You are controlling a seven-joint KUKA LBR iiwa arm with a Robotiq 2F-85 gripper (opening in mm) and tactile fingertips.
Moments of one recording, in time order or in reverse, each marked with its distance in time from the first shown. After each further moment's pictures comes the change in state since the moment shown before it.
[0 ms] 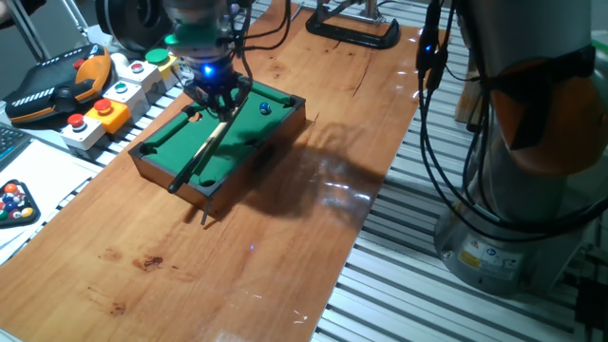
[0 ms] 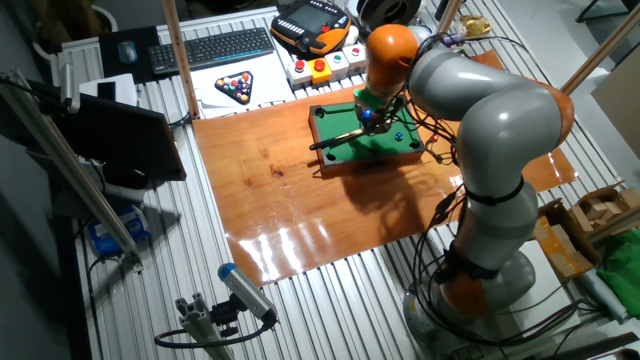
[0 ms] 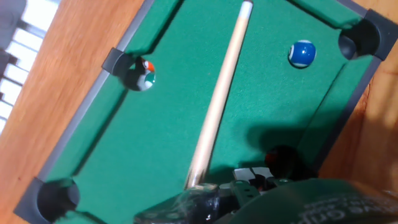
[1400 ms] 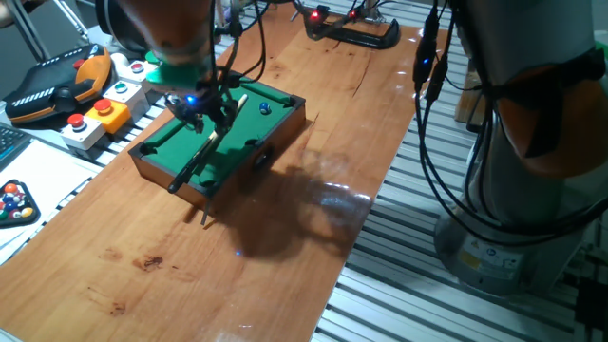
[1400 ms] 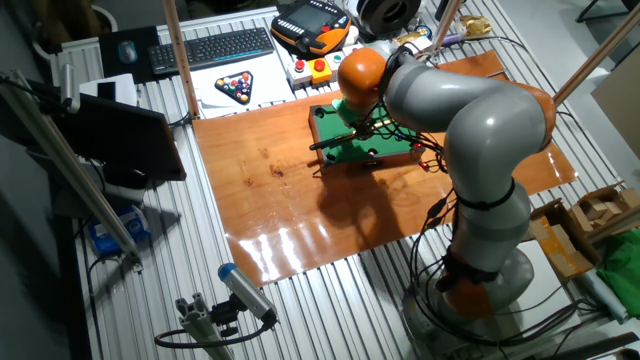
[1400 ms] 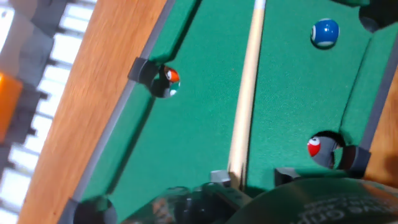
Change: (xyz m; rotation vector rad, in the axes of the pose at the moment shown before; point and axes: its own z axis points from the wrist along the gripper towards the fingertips) arm 0.016 0.033 0.026 -0.075 -0.160 0.174
